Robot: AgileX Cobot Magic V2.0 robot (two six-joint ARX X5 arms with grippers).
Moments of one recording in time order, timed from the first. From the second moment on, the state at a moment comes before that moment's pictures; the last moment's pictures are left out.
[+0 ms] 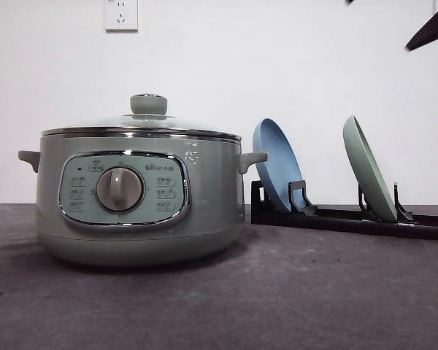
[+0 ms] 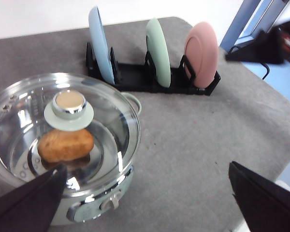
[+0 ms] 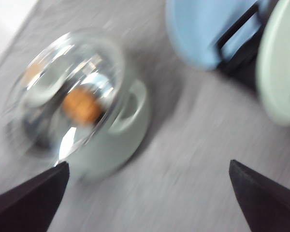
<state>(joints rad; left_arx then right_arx) -0.41 0.80 1.23 -0.87 0.37 -0.08 0.15 1.19 1.25 -0.73 -0.44 0.19</state>
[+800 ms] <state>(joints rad) -0.41 0.80 1.23 -0.88 0.37 -0.08 0.03 1.84 1.71 -0.60 -0.39 0.25</state>
